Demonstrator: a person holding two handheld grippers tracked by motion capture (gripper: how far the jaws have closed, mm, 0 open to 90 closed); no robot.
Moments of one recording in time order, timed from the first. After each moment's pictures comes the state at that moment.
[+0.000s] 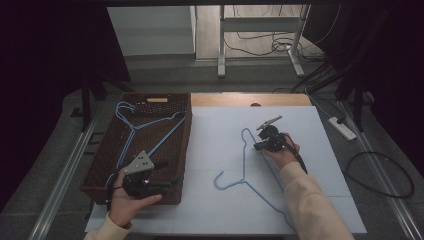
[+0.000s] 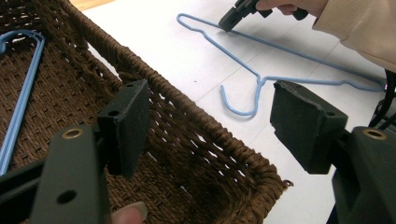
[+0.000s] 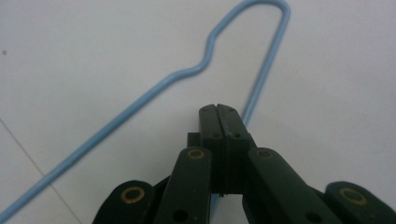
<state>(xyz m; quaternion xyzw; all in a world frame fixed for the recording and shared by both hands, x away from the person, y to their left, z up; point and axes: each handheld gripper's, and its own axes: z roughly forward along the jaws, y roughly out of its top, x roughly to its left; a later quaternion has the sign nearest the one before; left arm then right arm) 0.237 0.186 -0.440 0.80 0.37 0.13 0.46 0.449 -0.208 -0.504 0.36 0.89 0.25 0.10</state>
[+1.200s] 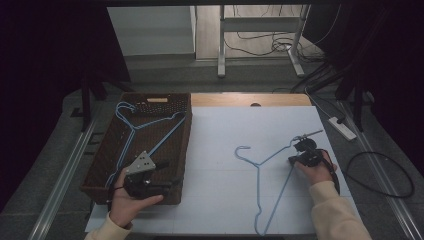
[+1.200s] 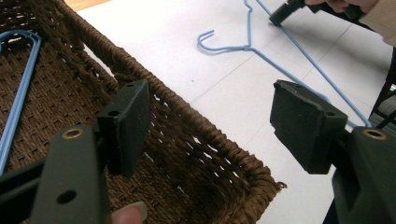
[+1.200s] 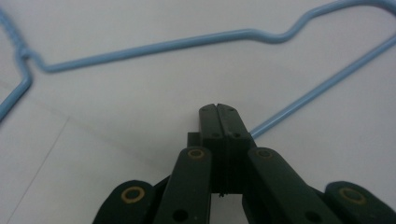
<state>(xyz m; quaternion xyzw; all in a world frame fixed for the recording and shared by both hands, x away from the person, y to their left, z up) 0.236 0.183 -0.438 0.80 0.37 0.13 0.46 0.393 -0.307 -0.497 0.50 0.84 0.21 0.12</state>
